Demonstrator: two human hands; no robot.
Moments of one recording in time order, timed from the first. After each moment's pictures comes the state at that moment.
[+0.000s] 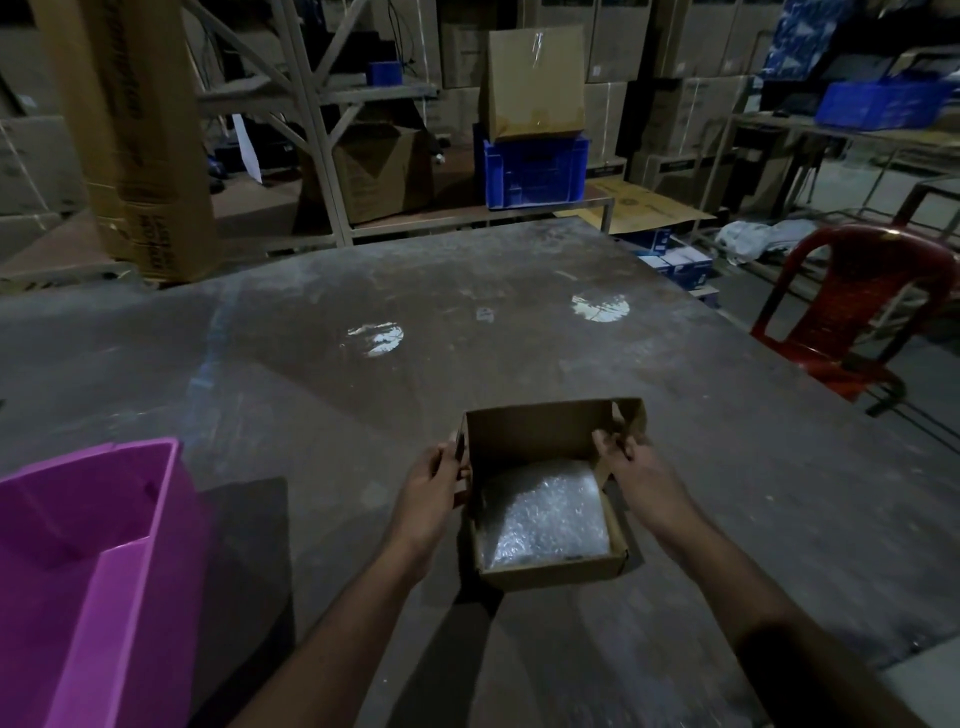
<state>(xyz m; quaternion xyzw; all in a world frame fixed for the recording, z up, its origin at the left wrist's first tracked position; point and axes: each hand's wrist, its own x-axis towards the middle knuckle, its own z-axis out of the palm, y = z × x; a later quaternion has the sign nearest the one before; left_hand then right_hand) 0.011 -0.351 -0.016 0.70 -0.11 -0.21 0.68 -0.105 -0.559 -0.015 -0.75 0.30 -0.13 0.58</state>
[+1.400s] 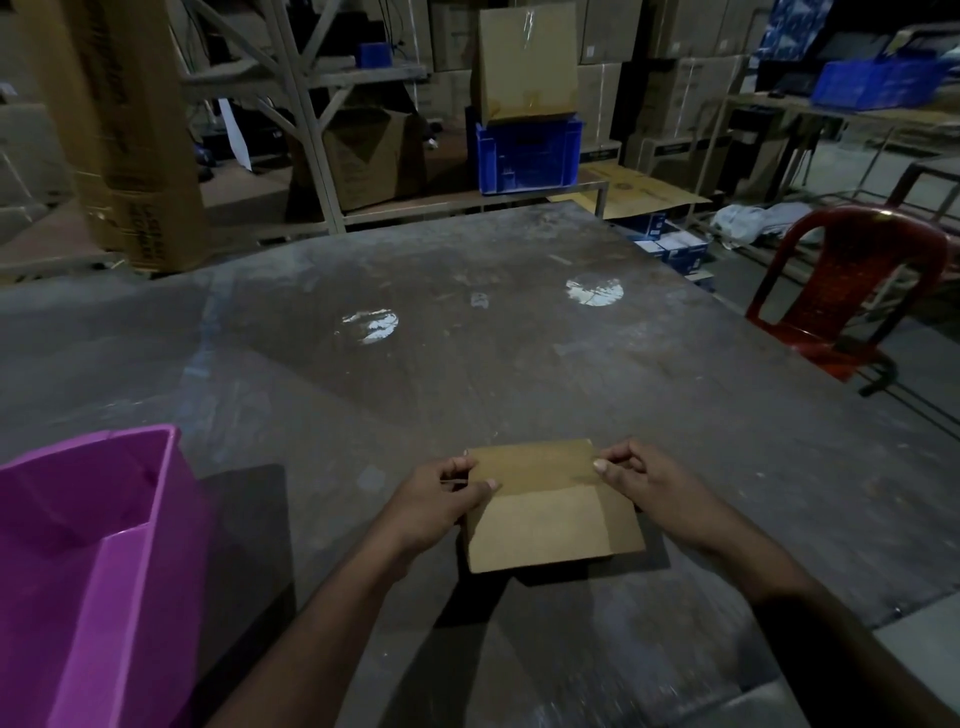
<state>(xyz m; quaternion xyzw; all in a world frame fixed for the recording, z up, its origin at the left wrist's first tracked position) 0.007 -0.334 -0.023 0.75 -0.15 -0.33 0.56 -0.139 -0.575 -0.032 -0.81 0.22 -0.08 0.55</state>
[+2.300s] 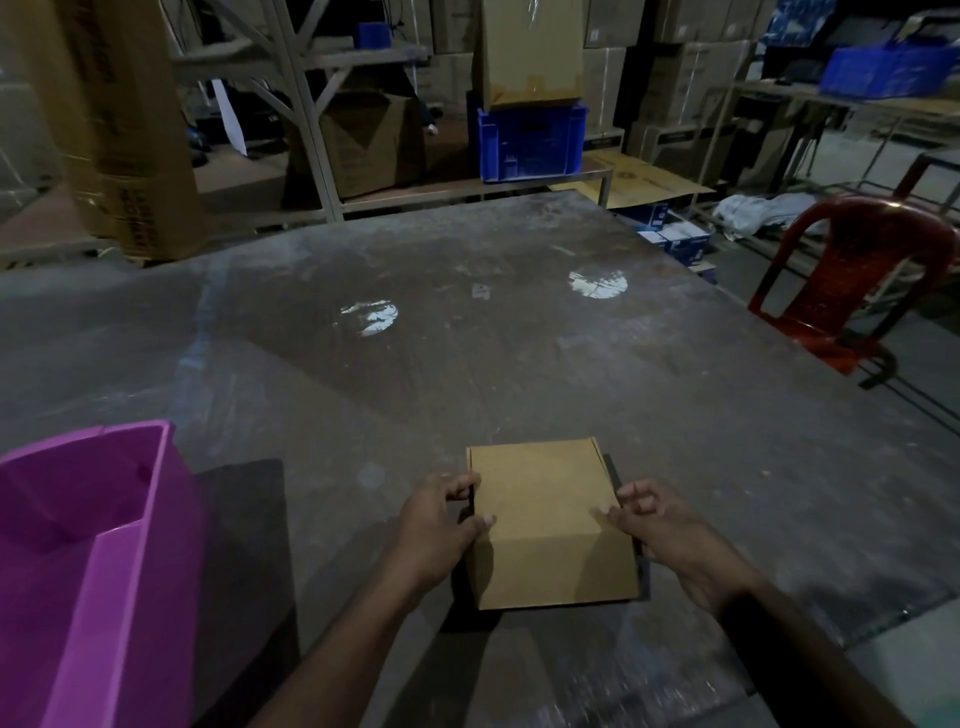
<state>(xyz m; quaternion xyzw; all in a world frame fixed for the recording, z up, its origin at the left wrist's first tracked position) -0.004 -0.326 -0.053 0.84 -0.20 -0.21 0.47 -0.151 -0.557 -0.075 -0.64 0.36 -0.10 0.67</state>
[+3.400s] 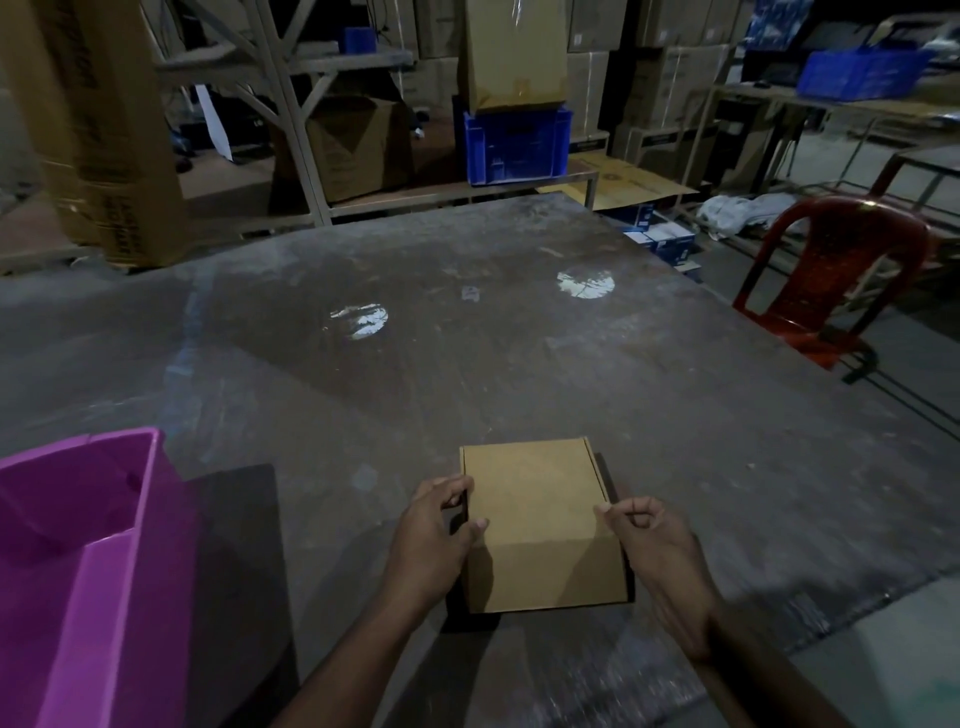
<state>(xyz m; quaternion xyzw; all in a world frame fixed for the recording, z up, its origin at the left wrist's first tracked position) -0.018 -0.324 -0.064 0.84 -0.23 -0.13 0.47 -0.156 -0.526 -0.085 -0.62 0.45 -0.21 0.61</state>
